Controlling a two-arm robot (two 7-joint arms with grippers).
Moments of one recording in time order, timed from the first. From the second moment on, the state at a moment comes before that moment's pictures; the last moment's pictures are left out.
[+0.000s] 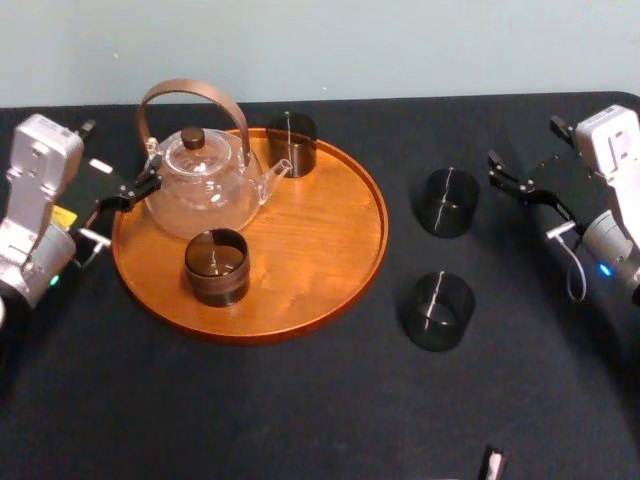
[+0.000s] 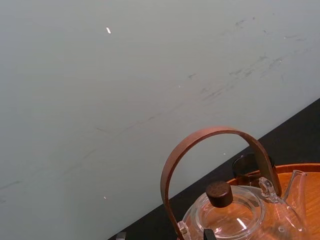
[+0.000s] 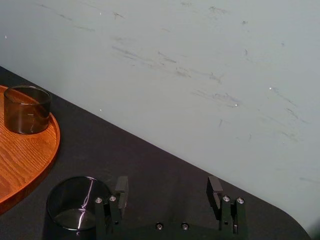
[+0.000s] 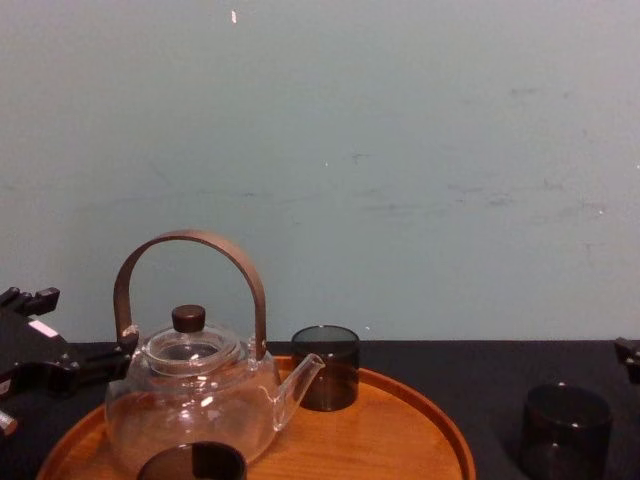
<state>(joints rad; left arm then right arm) -0.20 0.60 0.45 -1.41 -0.25 -0.12 0.03 0.20 0.60 -0.45 -1.41 0.25 -0.12 -0.03</state>
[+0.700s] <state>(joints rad) -0.20 0.60 0.45 -1.41 -0.25 -0.12 0.03 0.20 0.60 -0.45 -1.41 0.25 -0.12 -0.03</state>
